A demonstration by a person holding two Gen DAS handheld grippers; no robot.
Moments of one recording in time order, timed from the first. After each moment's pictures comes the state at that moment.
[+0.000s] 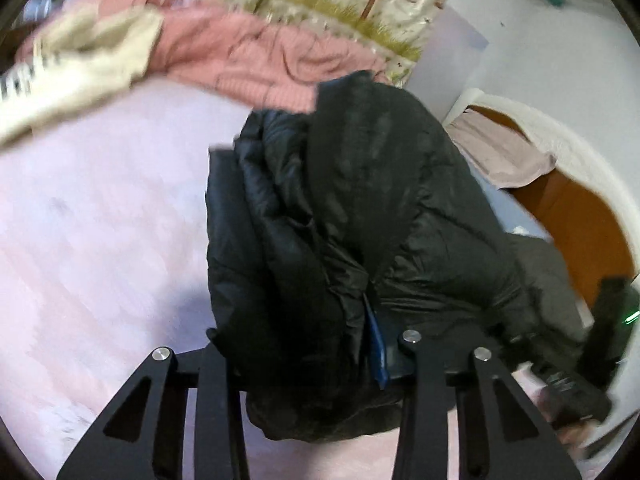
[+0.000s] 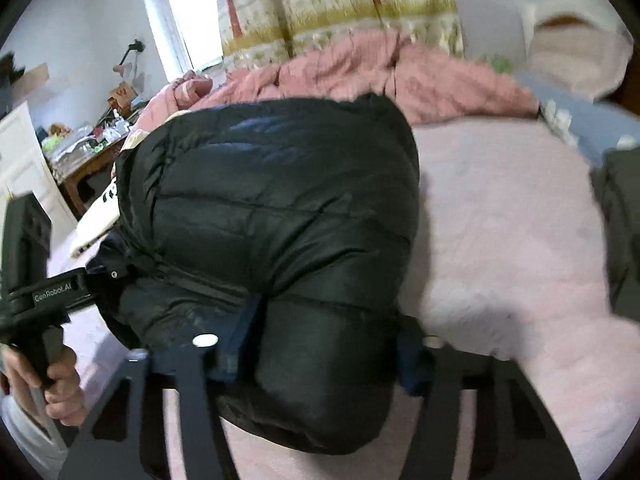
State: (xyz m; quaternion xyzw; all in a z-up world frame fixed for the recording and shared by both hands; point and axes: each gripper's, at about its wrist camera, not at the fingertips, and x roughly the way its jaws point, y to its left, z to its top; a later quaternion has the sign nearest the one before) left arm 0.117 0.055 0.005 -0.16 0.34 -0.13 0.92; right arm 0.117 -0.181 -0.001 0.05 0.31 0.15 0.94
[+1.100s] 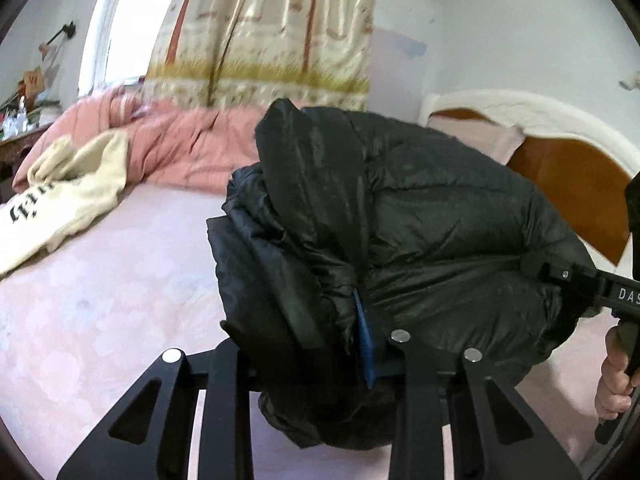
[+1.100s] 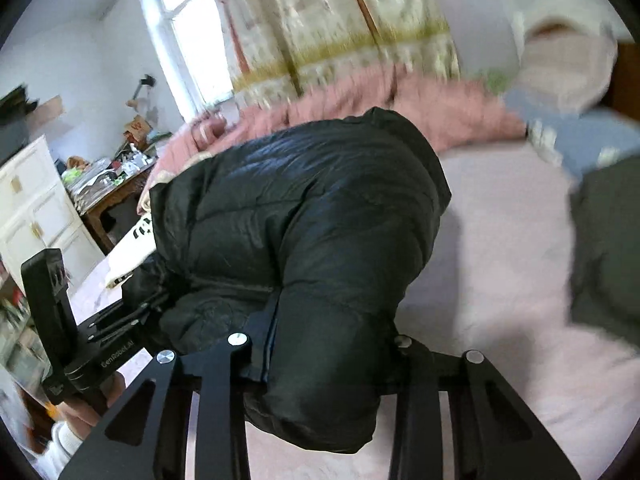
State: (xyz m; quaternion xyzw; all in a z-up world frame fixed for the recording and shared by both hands) left arm 0.052 -0.003 0.056 -0.04 0.23 -0.14 0.96; right arm 0.057 -0.233 0.073 0.07 0.26 0.16 0.95
